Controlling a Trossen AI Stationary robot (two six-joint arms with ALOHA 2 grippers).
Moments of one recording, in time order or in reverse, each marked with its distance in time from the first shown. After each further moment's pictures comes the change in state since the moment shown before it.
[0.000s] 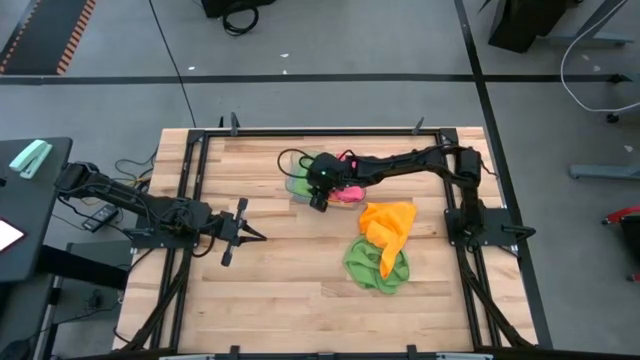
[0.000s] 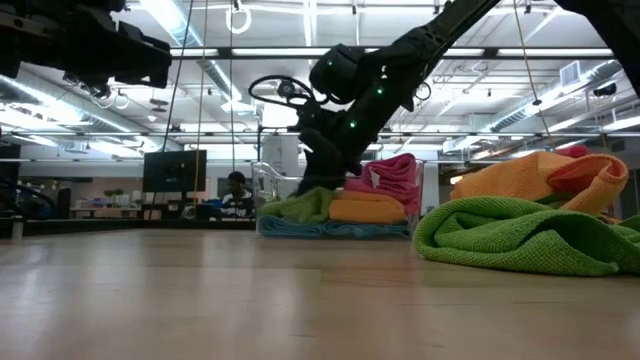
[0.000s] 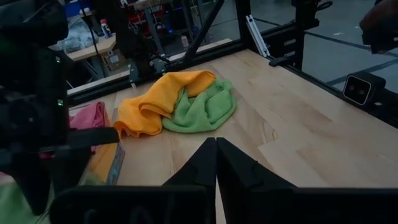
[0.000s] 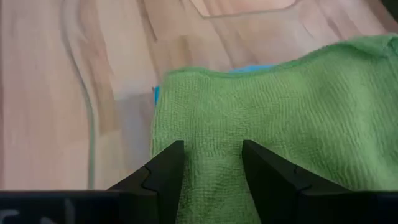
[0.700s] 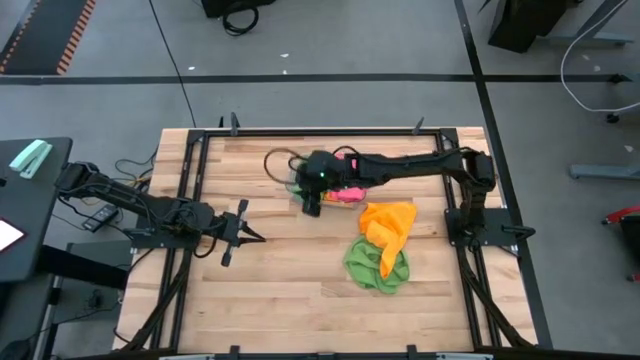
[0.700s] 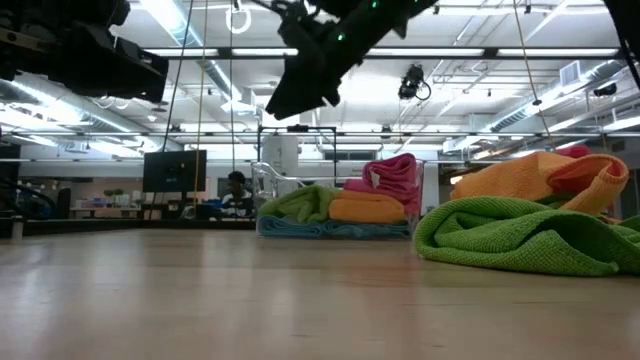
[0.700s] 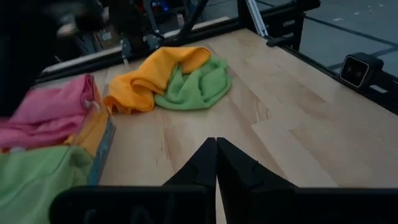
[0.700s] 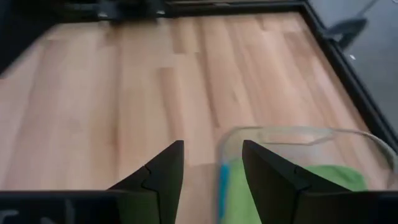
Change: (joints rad) left arm 0.000 0.000 0.000 -0.084 0.000 -0.043; right arm 0.113 -0.097 0.232 -0.171 0.035 -0.070
